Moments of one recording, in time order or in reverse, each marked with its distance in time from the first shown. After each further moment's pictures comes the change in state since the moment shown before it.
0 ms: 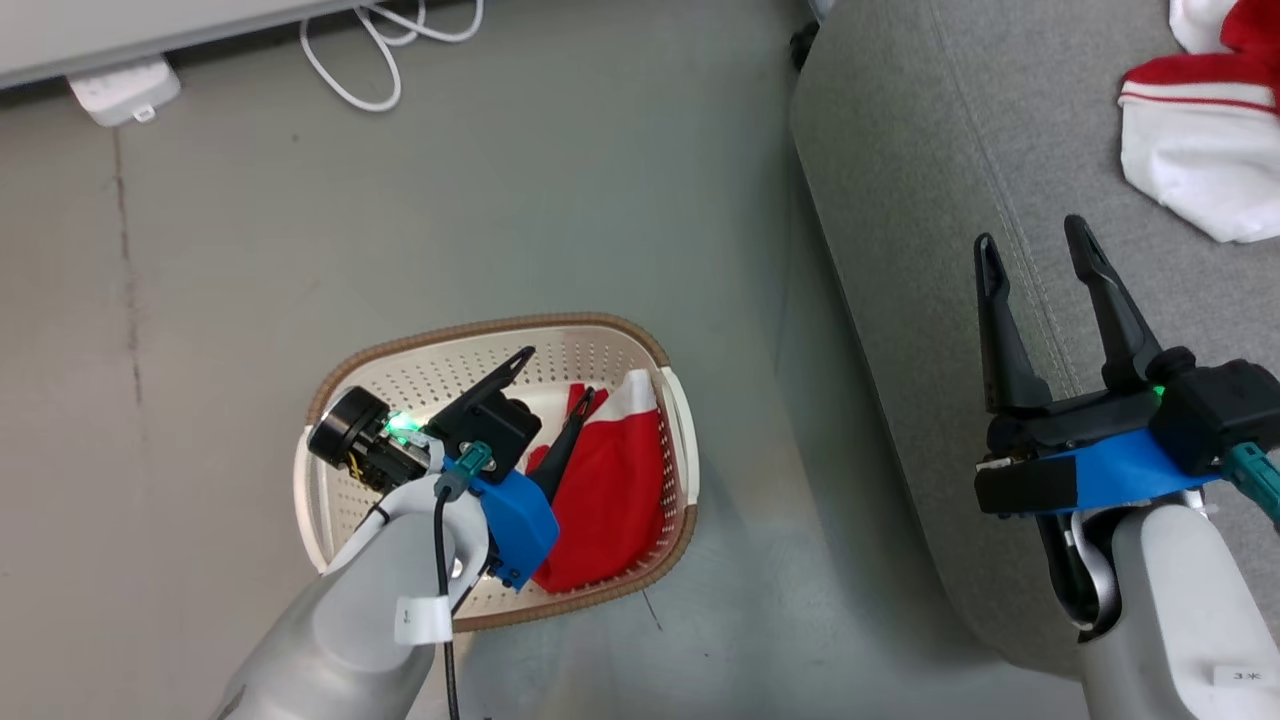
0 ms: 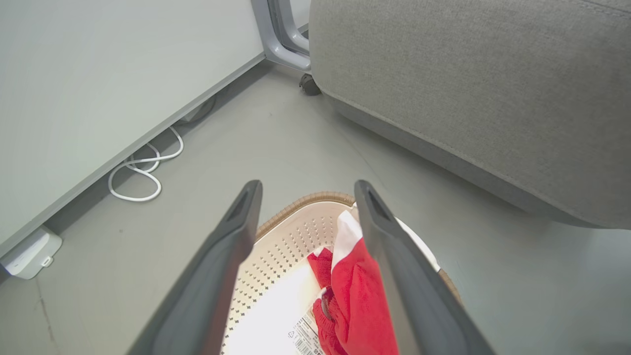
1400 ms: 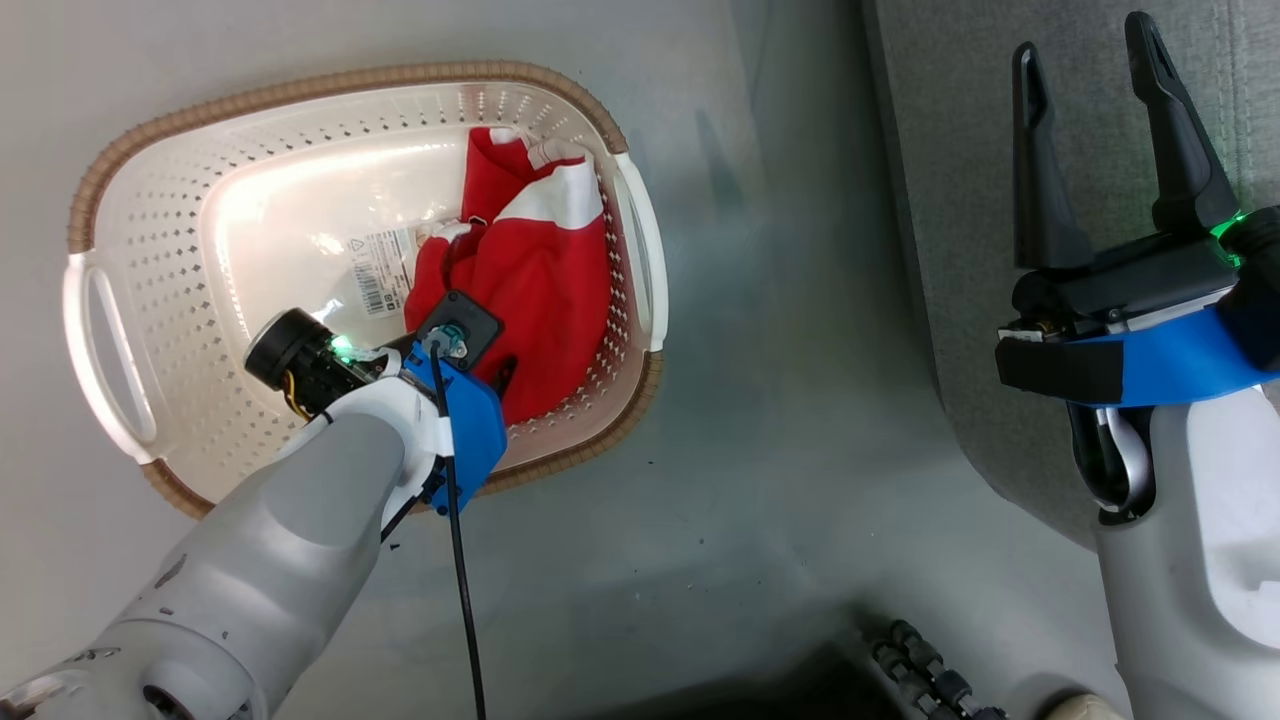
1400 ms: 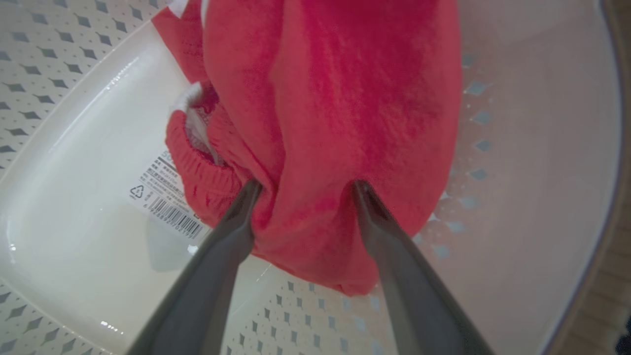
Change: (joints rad) left arm -0.347 0.073 -0.627 0.265 -0.556 0.000 0.220; right arm -0.208 -0.020 0.021 -0.087 -0.009 0.000 0.000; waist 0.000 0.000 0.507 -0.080
